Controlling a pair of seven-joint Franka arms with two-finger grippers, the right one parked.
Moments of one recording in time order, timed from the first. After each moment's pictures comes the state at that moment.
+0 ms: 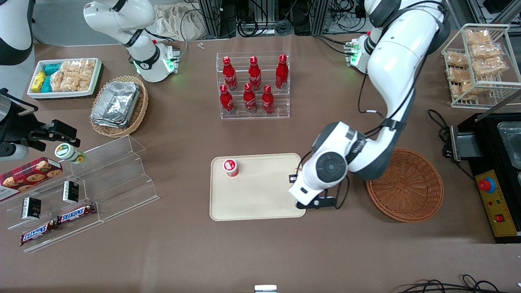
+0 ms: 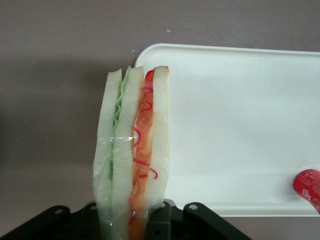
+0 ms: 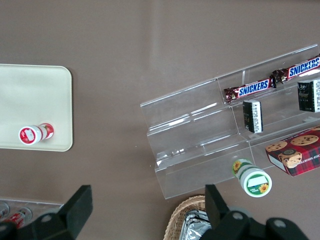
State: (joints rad) arm -0.29 0.82 -0.37 -1.20 0.14 1.90 -0.69
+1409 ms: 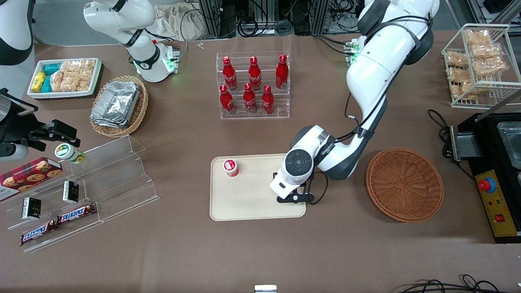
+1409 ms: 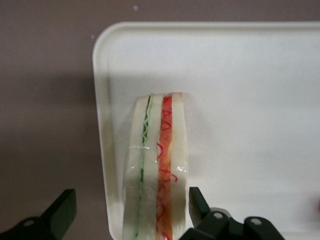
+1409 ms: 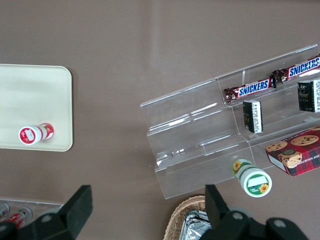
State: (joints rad) arm -0.35 0.88 -0.36 -1.22 0.25 1.98 -0.76
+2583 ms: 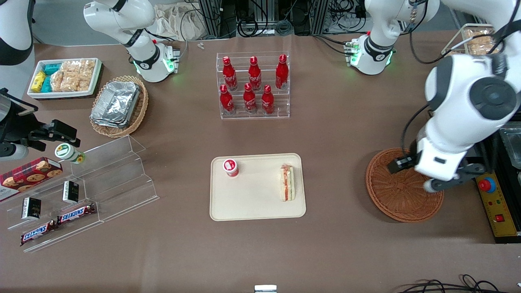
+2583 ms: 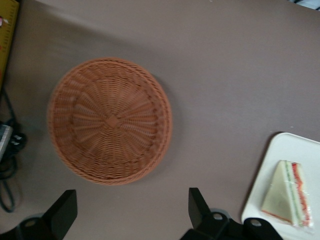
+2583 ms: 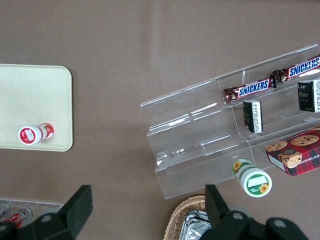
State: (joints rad) arm -0.34 0.24 0.18 -1.56 0.04 1.81 -0.51
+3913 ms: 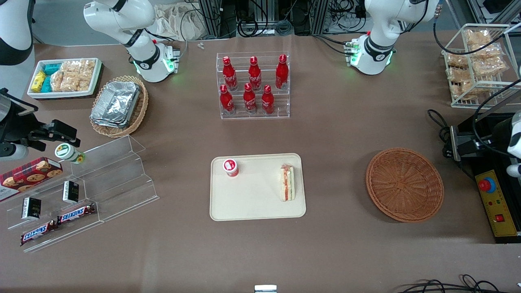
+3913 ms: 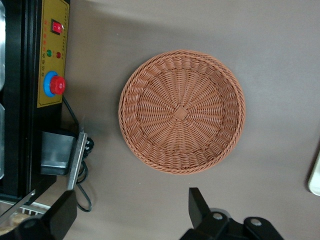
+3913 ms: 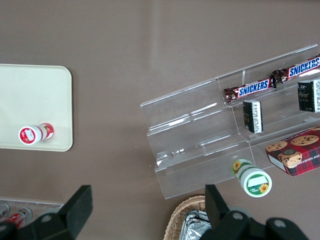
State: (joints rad) arm -0.25 0.20 0.41 -1.56 -0.06 1.69 -0.04
